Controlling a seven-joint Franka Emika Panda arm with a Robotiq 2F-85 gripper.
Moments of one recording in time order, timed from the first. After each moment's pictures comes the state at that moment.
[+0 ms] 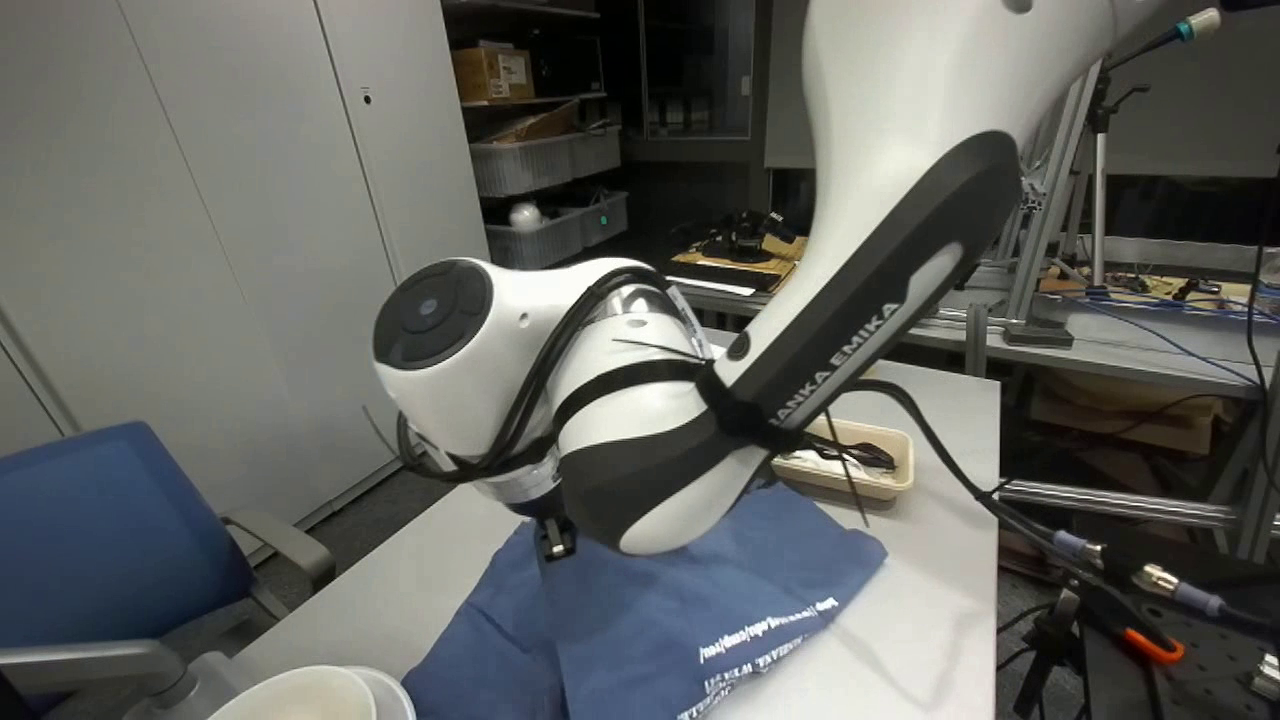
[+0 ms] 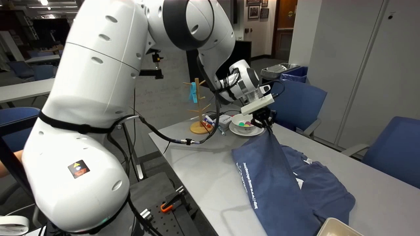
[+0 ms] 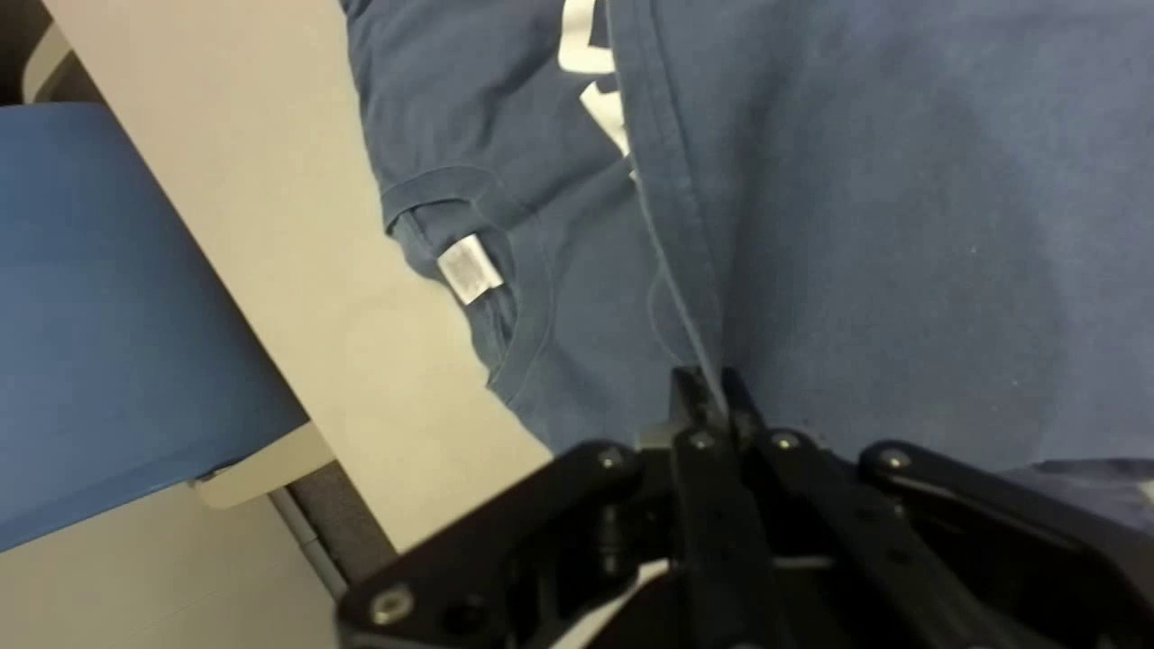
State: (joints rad) arm 0.31 0.61 -0.01 -1.74 -0.75 2.34 0.03
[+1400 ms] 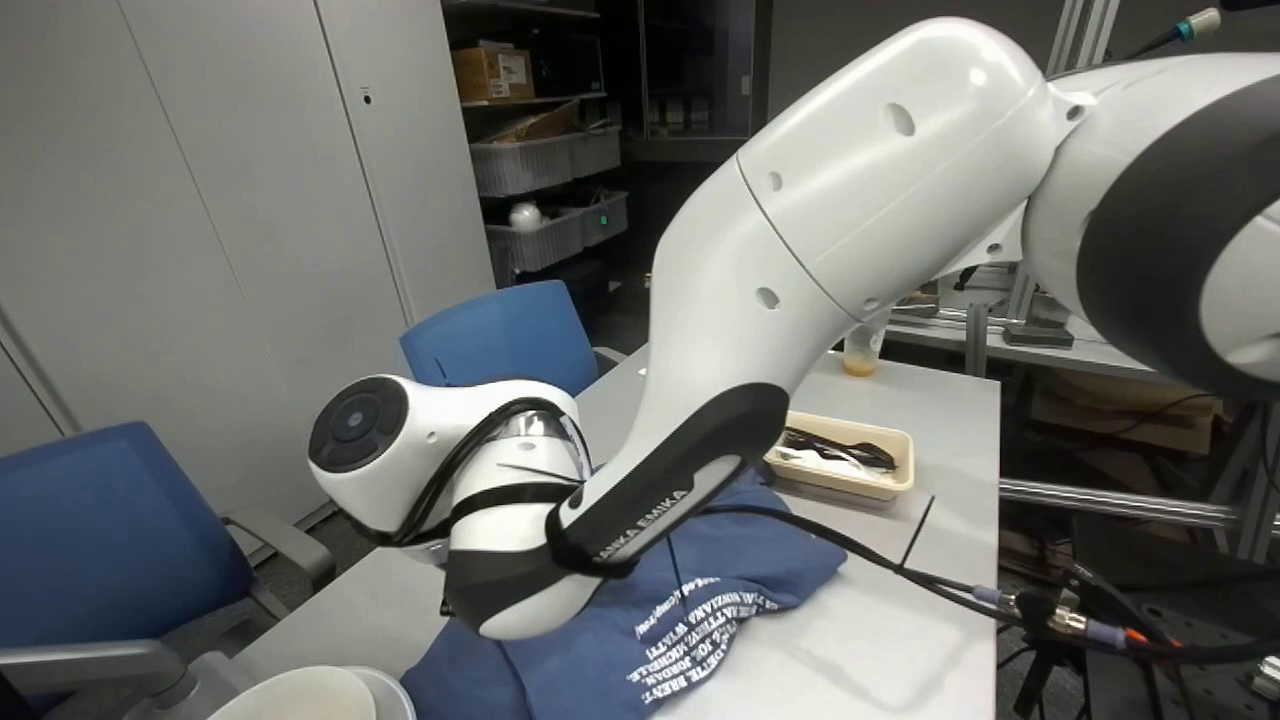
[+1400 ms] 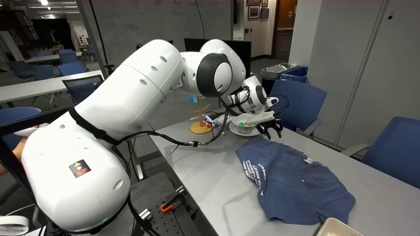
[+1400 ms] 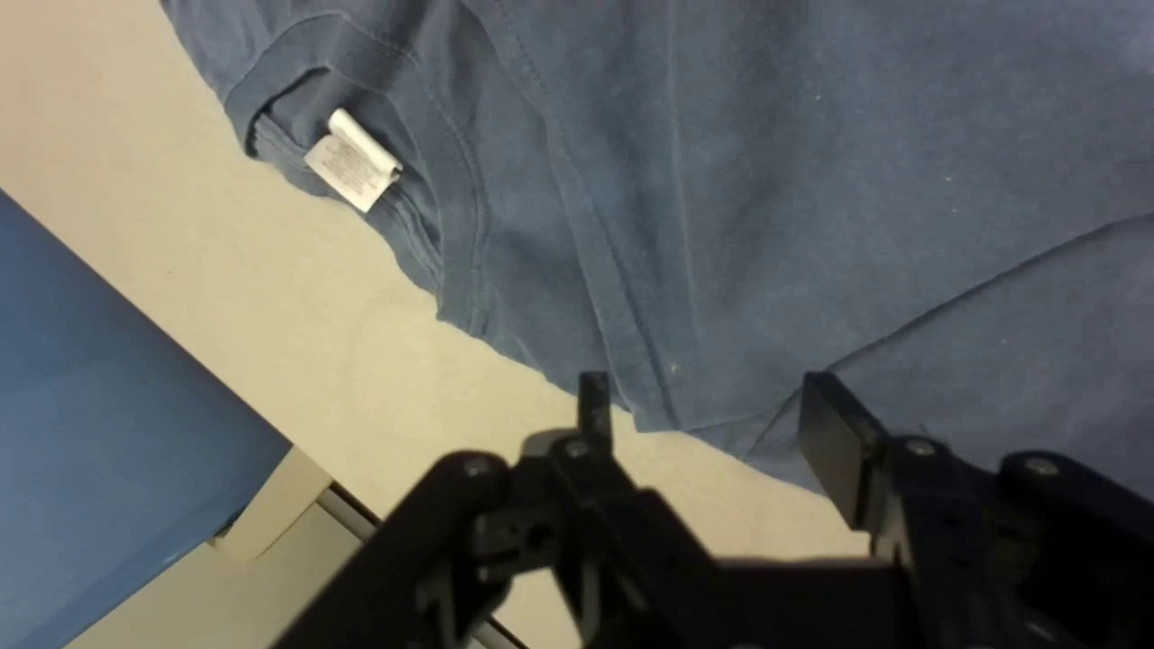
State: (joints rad) arm 0.32 1.04 -0.03 -1.23 -0.63 2.34 0.23
